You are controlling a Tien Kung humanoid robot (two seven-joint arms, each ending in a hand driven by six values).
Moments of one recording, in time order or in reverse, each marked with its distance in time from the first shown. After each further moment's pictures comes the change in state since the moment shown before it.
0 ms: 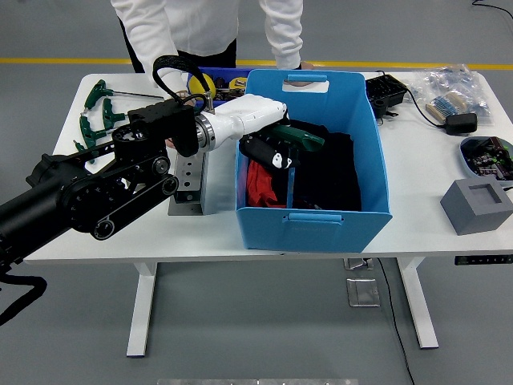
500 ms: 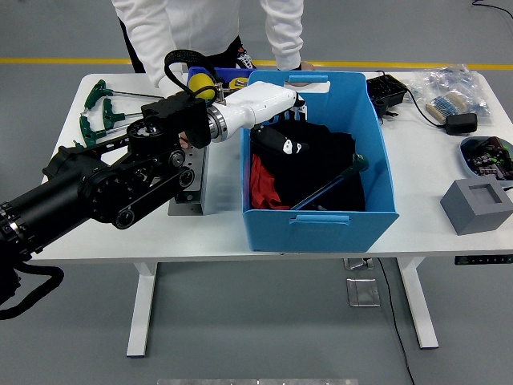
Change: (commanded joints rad) left arm -0.052 -0.063 0.009 0.140 0.020 0.125 -0.028; right arm 0.016 -0.005 -0.028 0.000 0.011 -0.006 0.005
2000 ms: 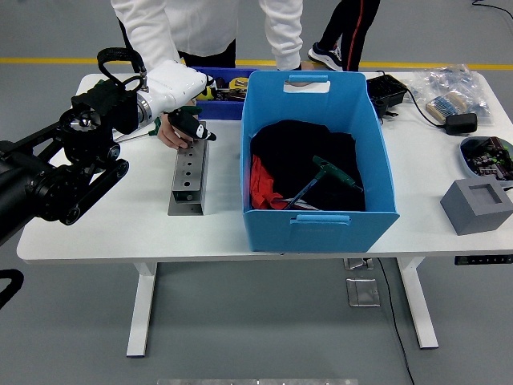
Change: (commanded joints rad) left arm 0.107 0.156 -0.176 0.022 0.428 -0.027 0.049; right arm -0.033 0.016 0.062 0.000 -0.042 -0.007 -0.012
